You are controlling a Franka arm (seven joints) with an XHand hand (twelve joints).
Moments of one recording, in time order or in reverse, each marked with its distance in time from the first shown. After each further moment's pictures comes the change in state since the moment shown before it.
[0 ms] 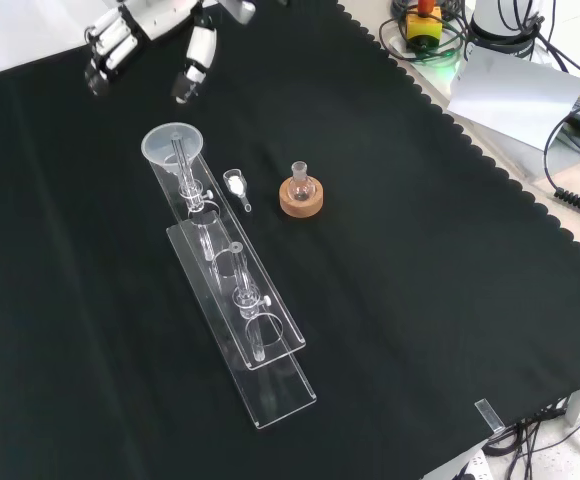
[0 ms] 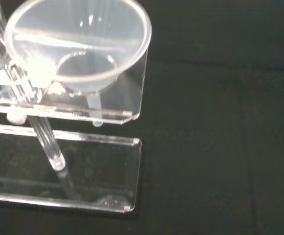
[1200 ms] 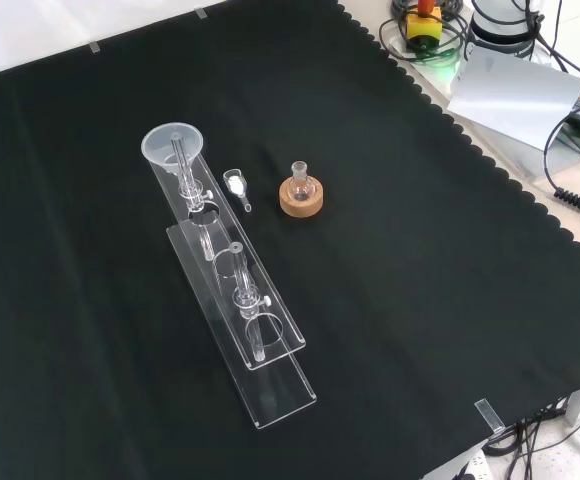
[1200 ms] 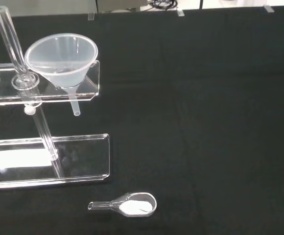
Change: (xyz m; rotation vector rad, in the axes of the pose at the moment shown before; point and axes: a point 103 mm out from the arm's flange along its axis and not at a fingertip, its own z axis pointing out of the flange) arm -0.034 -0.196 -0.044 -0.150 0.079 0.170
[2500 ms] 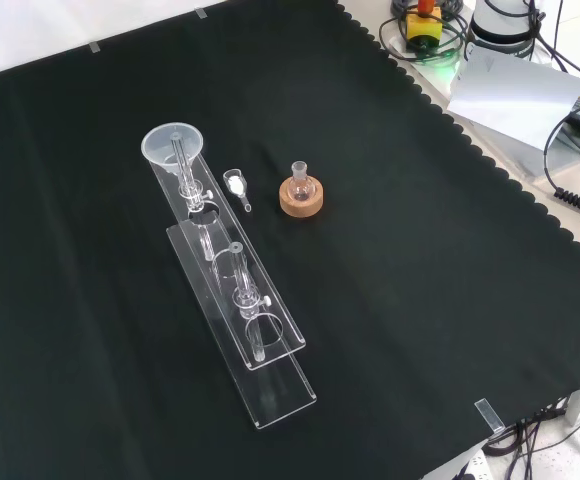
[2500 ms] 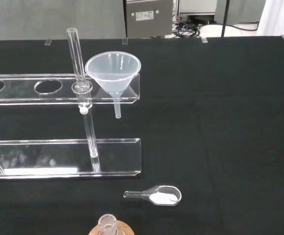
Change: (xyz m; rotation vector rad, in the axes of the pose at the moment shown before) arm 0.019 -0.108 -0.036 -0.097 0.017 -0.063
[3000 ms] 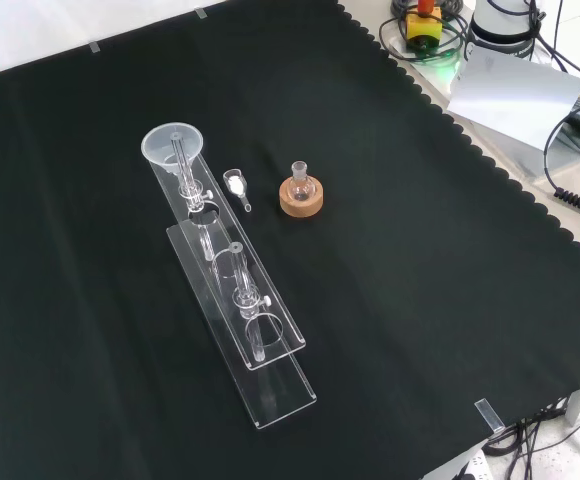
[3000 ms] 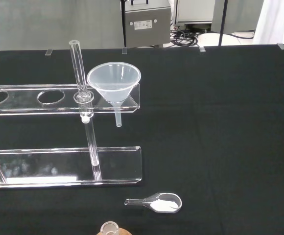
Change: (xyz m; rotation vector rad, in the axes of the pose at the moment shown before) arm 0.002 -0.009 -0.010 -0.026 0.004 0.005
